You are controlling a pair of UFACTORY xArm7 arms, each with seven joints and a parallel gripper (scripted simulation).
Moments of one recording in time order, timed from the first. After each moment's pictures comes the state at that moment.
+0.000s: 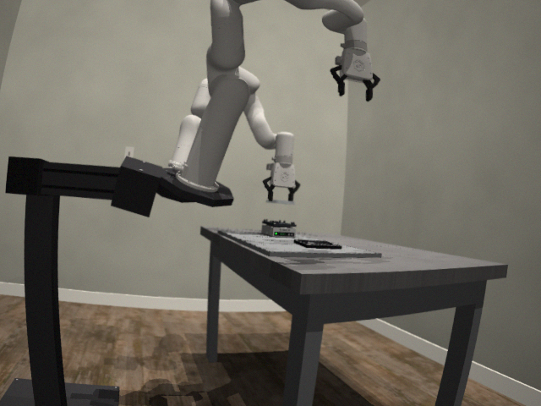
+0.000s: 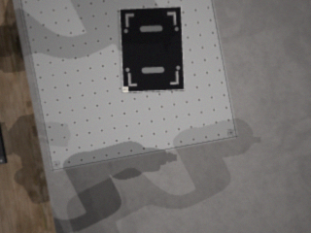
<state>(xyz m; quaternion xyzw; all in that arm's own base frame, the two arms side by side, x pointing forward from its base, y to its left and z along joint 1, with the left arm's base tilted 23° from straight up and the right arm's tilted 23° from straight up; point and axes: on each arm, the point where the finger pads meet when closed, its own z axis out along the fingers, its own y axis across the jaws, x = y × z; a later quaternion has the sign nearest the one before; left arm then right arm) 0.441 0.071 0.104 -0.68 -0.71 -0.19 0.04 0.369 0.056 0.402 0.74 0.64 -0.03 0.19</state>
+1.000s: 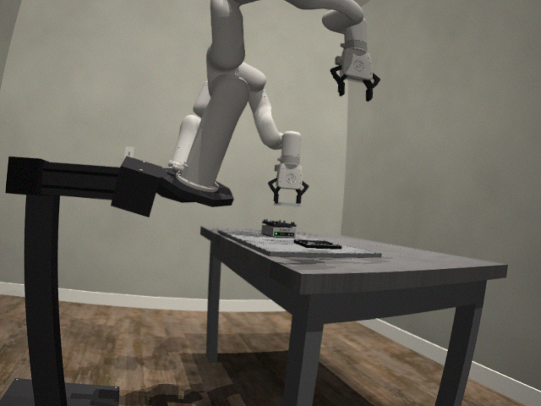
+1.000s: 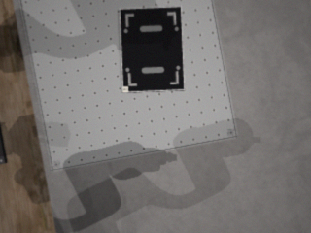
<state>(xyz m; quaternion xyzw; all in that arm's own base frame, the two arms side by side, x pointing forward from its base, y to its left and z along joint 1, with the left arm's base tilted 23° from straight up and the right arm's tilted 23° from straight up) 0.448 0.002 0.072 -0.73 -0.65 -0.19 0.06 0.369 0.056 0.402 0.74 0.64 -0.03 0.19</state>
